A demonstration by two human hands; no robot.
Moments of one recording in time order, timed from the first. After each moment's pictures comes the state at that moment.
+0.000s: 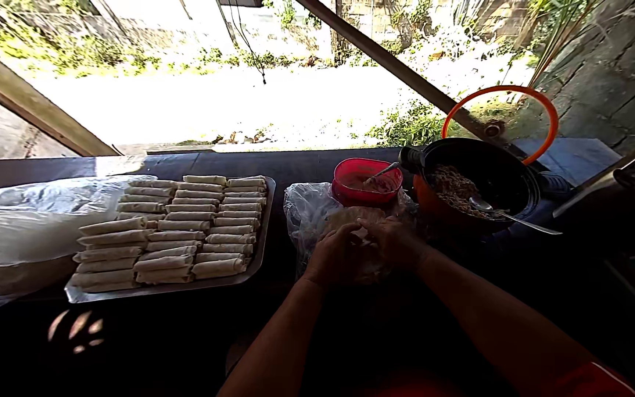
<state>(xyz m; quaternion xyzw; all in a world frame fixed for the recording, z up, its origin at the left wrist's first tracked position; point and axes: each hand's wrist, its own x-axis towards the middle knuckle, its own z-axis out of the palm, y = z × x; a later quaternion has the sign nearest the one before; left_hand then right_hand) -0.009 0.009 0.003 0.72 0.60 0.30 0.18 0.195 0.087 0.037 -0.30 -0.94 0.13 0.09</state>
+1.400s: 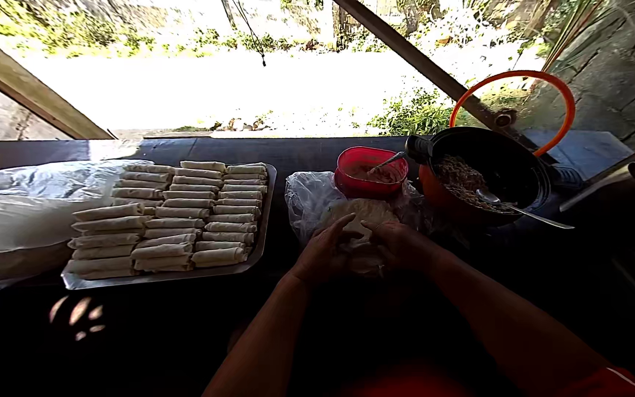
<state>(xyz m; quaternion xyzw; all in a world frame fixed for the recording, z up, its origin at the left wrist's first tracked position) -0.036 -0.005 0.002 0.74 0.52 0.32 0.30 0.209 0.072 0.031 -0.25 -0.93 0.22 0.12</state>
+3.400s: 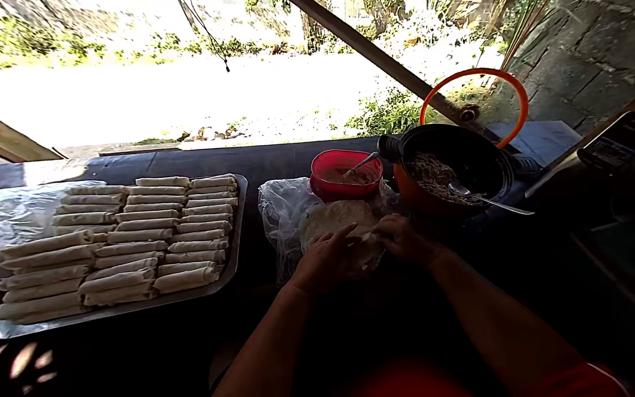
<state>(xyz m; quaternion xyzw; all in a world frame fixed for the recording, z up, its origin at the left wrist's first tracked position) 0.003 0.001 0.002 0.79 0.51 0.26 0.21 0.259 0.084 0.020 -0.34 -0.90 0.22 0.18</state>
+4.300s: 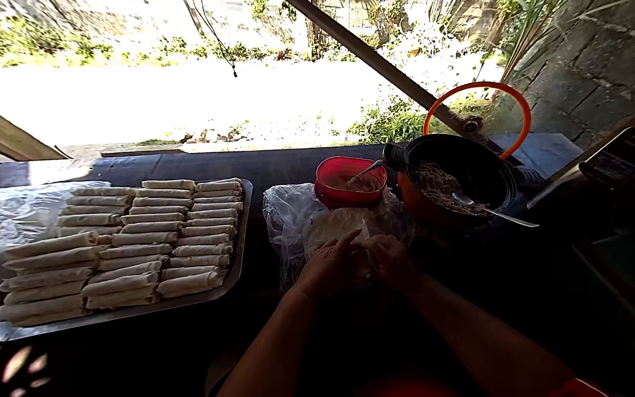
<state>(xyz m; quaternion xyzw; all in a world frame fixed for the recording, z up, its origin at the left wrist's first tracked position) 0.004 0.005 0.007 0.77 0.54 0.21 0.24 0.215 0.044 -0.008 -0.32 -0.88 0.02 0.35</state>
